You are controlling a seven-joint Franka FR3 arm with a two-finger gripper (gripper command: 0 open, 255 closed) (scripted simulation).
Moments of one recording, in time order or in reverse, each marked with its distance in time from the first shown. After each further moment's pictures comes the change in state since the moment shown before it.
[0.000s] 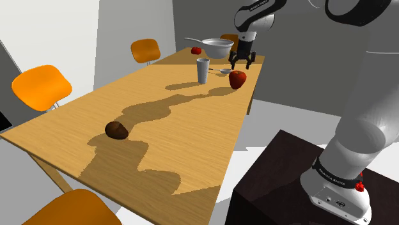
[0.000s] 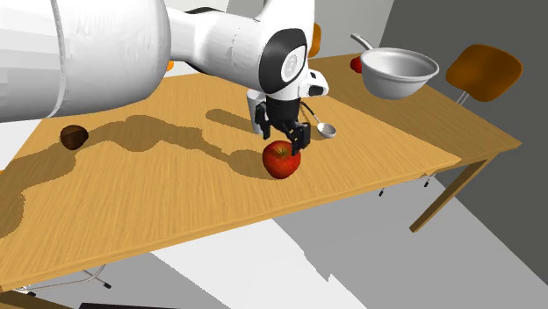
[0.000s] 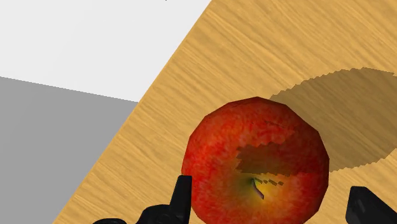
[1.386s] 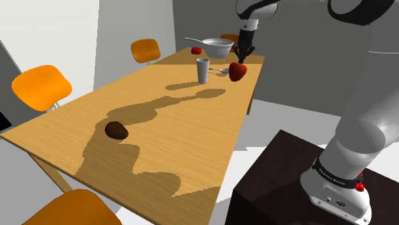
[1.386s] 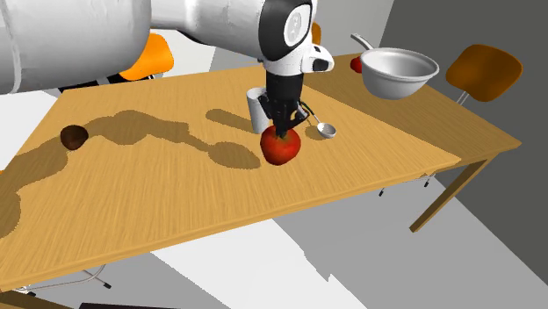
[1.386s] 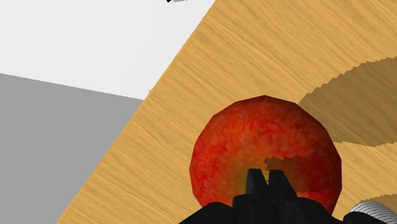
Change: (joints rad) arm -0.002 -0.018 -0.003 0.104 -0.007 -0.121 0.008
